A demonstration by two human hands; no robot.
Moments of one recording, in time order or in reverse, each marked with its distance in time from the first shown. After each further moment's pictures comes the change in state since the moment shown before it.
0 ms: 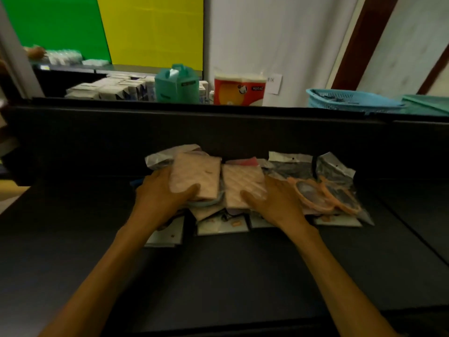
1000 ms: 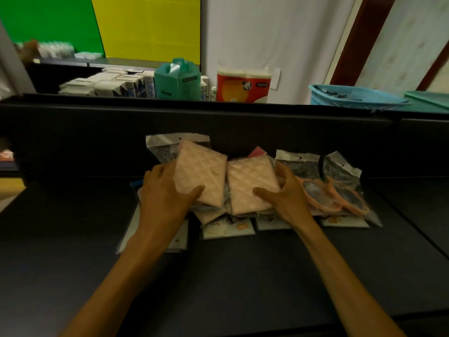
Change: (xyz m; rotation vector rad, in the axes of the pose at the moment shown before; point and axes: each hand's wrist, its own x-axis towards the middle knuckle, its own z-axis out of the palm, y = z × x) left_hand -0.015 0.010 -0.003 -0.044 0.221 0.094; right_hand 0.011 -0.003 -0.007 0.644 0.163 -0.038
